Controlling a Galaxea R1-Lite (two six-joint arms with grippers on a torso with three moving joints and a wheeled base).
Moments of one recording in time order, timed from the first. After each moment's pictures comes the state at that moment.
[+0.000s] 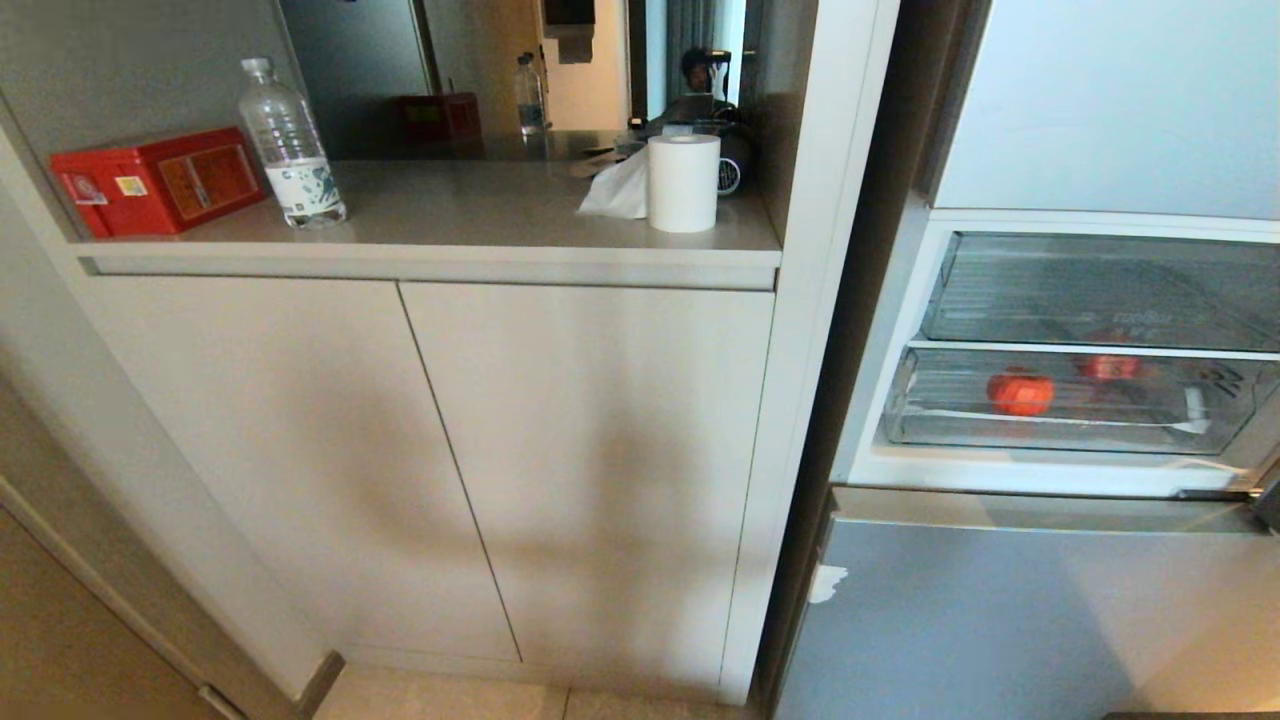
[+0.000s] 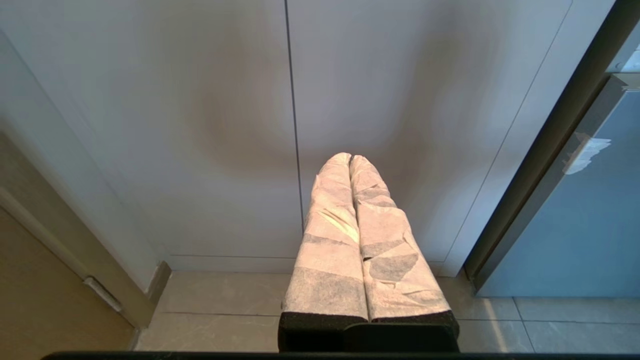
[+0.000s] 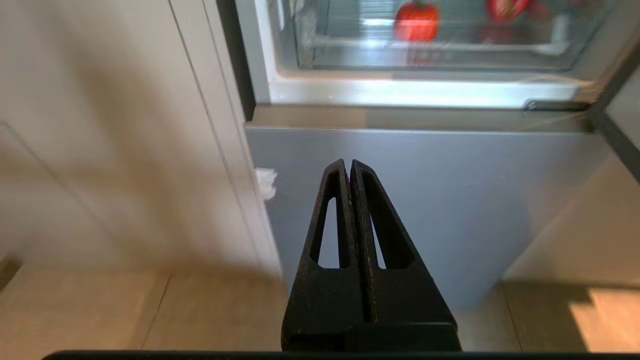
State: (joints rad) left arm 0.00 0.00 -0.01 0.04 0.00 0.01; right arm 0.00 0.34 -0.30 0.05 -0.01 0.05
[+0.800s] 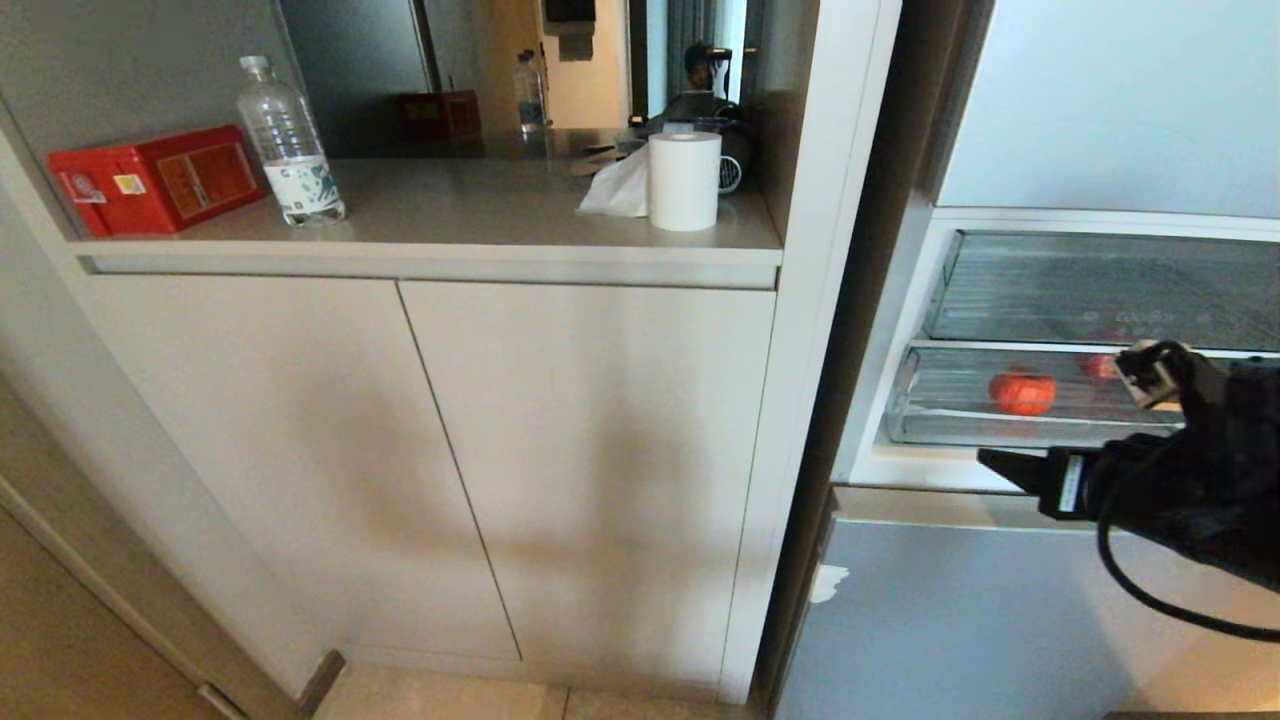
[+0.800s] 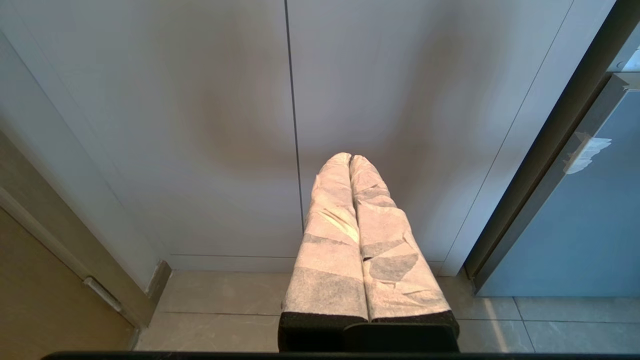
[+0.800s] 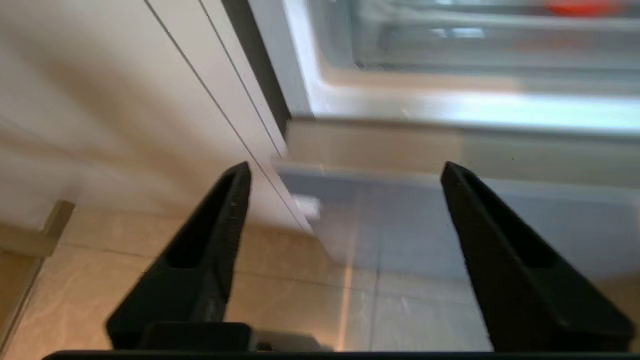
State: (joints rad) left arm 0.00 0.00 -0.01 0.04 0.00 0.01; right arm 0.10 1.54 -0.60 -0.58 0.01 0.12
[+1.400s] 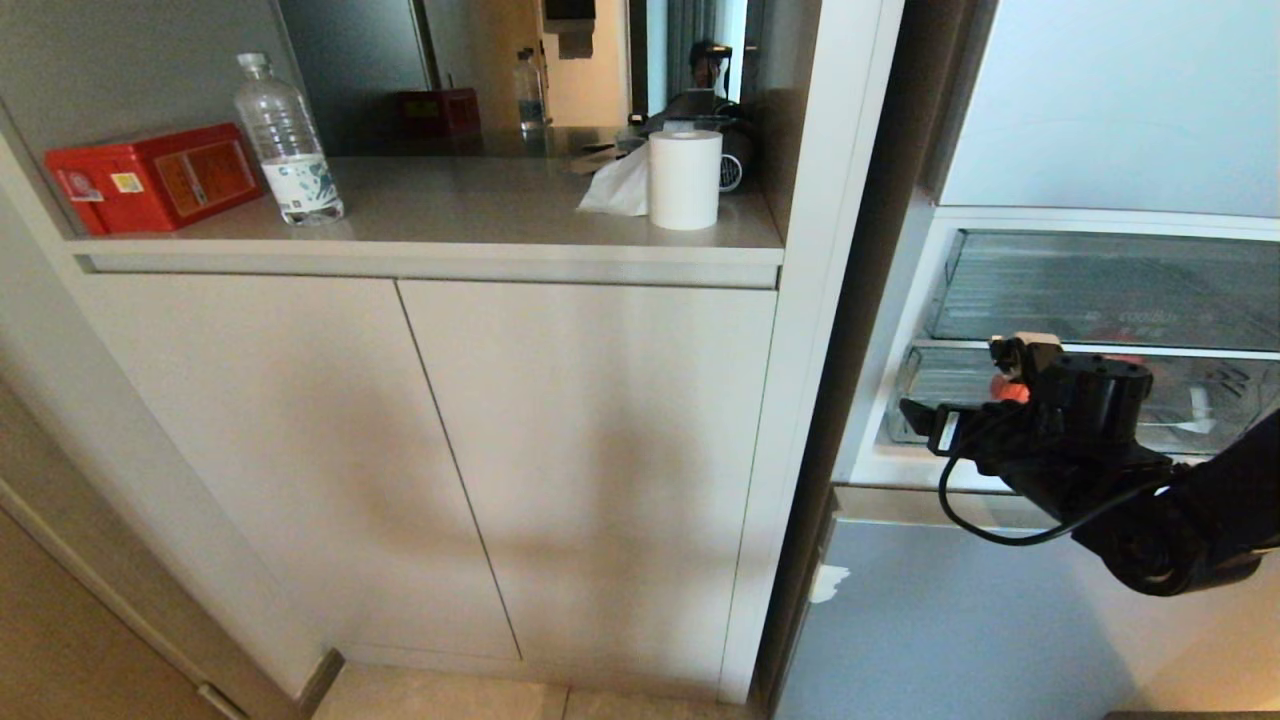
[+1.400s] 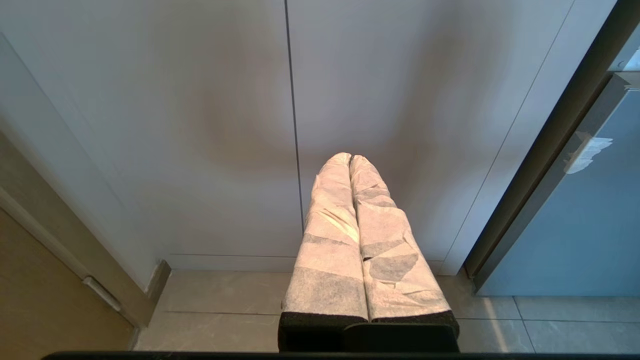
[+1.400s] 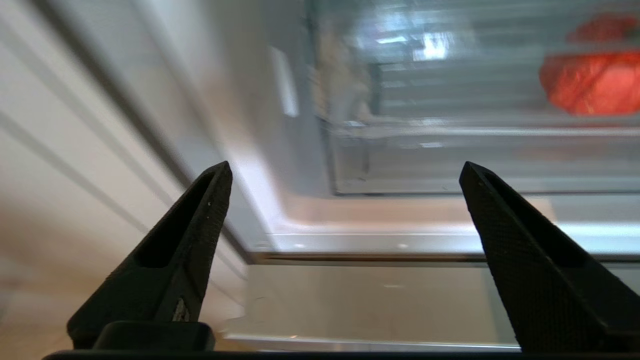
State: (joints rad) left arm 0.00 0.00 -0.01 0.04 0.00 0.01; right arm 0.11 2.02 -0.80 -1.04 -0.14 0.11
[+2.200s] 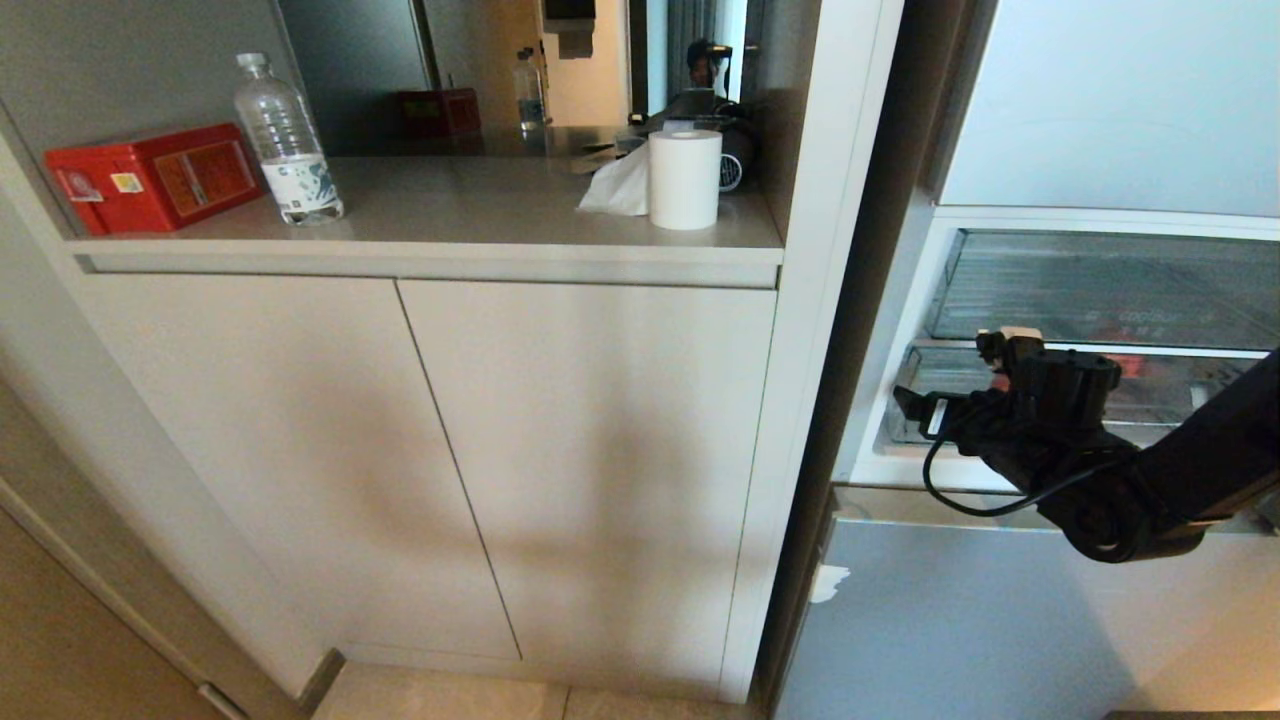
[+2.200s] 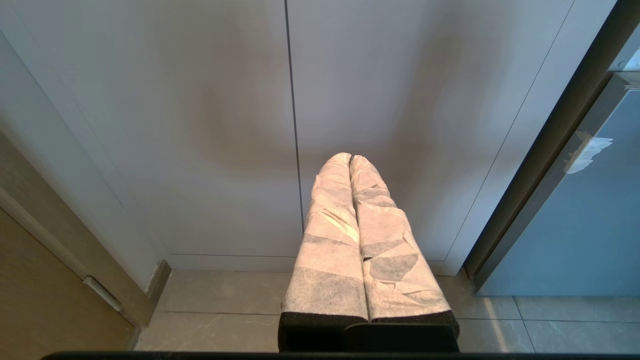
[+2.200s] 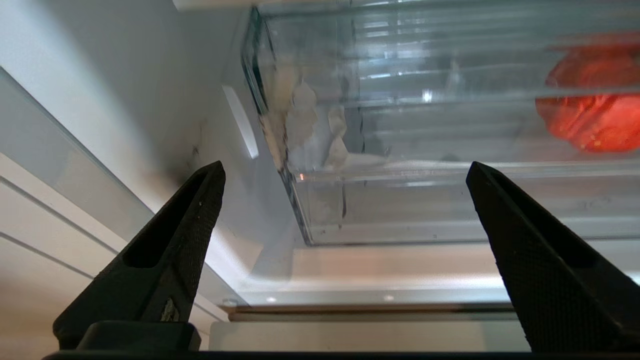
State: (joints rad) left arm 0.00 0.00 -0.01 0.04 0.00 0.01; right arm 0.08 2.14 -0.95 -1.05 -0.13 0.10
